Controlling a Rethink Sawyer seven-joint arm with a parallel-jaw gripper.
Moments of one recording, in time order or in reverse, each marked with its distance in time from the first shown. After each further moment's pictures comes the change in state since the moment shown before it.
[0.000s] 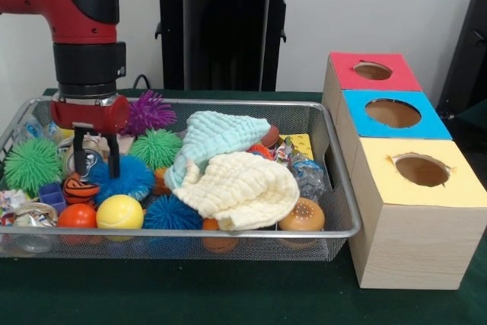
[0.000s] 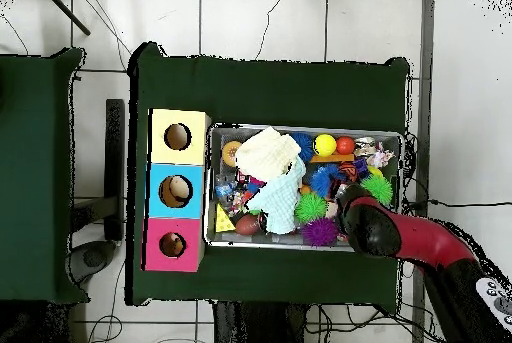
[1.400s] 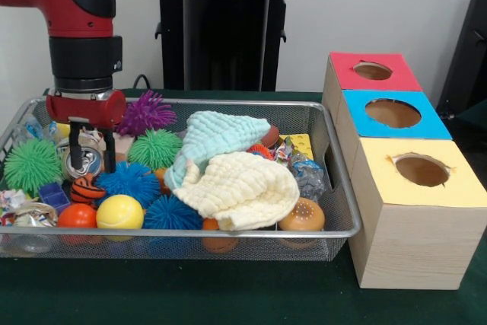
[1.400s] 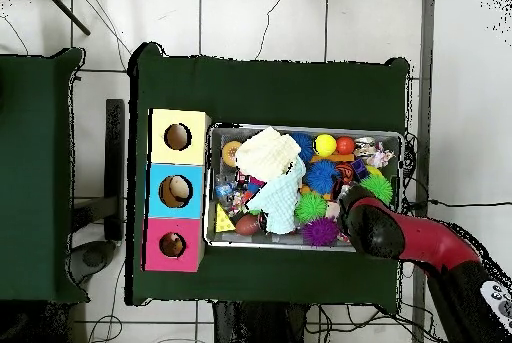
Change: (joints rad) arm -0.004 -0.020 0.001 0.007 0.000 0.015 0.000
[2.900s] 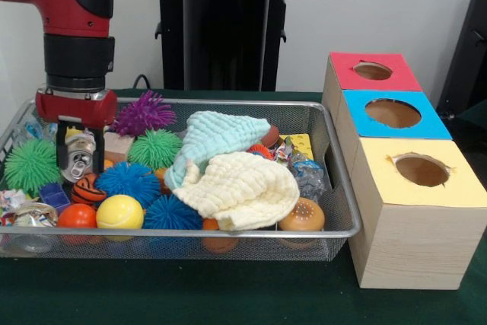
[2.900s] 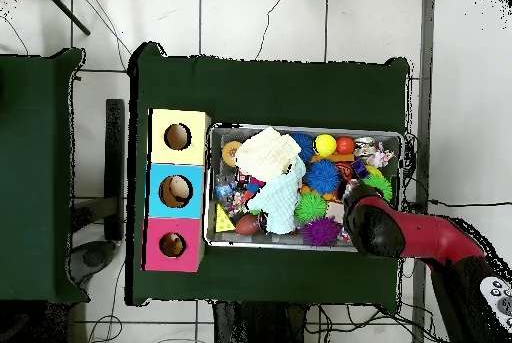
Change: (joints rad) arm 0.035 -0.014 -0.030 -0.043 -0.100 0.000 0.000
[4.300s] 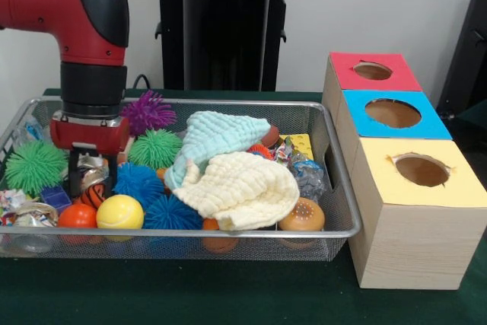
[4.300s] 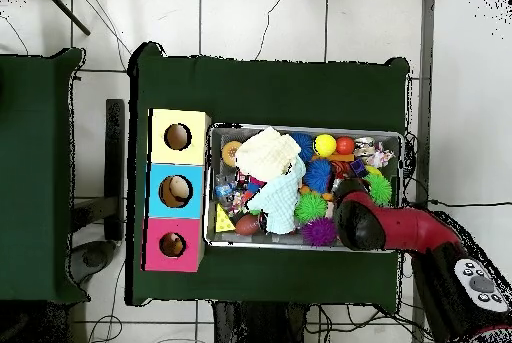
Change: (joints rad) arm 0.091 0.099 -0.081 -0.068 -0.011 -0.141 0.000
